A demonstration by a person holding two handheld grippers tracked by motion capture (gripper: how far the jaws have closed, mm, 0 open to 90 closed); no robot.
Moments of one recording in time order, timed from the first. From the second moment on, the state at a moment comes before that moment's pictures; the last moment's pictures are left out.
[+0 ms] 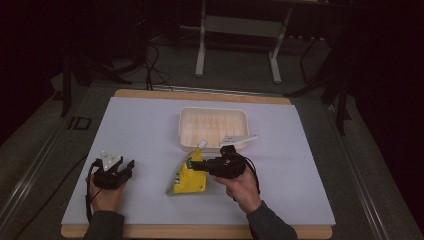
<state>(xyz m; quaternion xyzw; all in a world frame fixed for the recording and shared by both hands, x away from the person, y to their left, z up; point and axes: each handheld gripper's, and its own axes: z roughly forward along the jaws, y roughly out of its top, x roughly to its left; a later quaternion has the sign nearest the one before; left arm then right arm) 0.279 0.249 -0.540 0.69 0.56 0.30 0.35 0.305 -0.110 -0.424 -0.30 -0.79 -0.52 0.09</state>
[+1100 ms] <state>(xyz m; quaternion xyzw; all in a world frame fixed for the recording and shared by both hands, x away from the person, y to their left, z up) 0.279 0.249 -0.539 0.69 0.56 0.30 0.35 0.303 -0.105 -0.404 -0.25 -0.81 -0.54 0.05</state>
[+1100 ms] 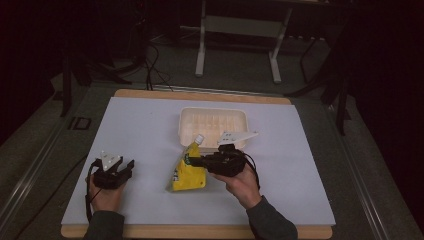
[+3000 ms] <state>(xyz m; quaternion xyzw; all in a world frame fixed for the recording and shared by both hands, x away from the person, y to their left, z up) 0.279 0.249 -0.539 0.69 0.56 0.30 0.35 0.315 -0.112 -0.366 -0.20 -0.82 -0.53 -0.01</state>
